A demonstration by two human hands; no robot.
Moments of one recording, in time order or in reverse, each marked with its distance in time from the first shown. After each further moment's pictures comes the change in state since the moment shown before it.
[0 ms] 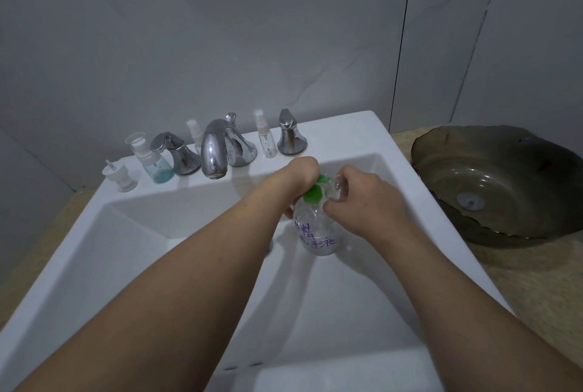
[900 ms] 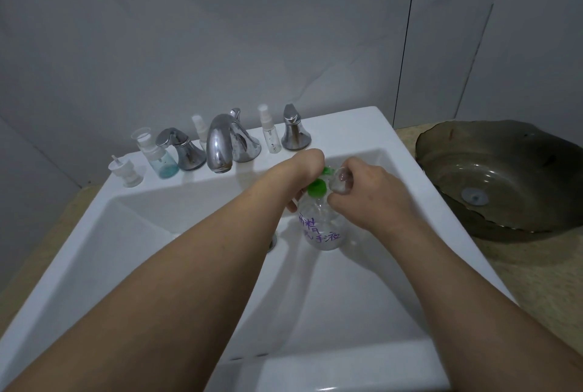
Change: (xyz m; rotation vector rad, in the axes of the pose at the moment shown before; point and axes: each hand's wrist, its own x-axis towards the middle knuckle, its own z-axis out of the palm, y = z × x) left_hand -0.004 0.000 -0.004 0.054 -0.023 0.040; right_hand 0.000 -0.001 -0.001 0.032 0.022 -0.013
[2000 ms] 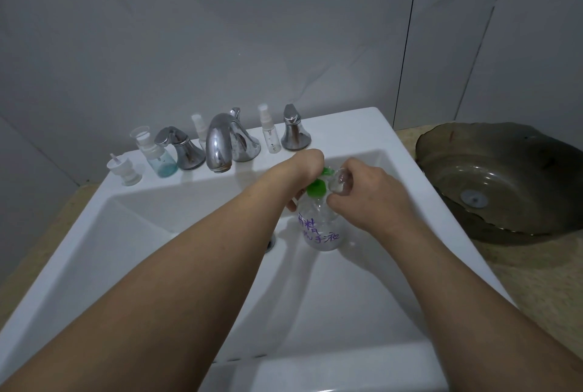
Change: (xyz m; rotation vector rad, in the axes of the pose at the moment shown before) left_hand 0.001 0.001 0.000 -0.005 0.006 -0.022; right_hand 0.001 0.001 0.001 0.002 -0.013 0.009
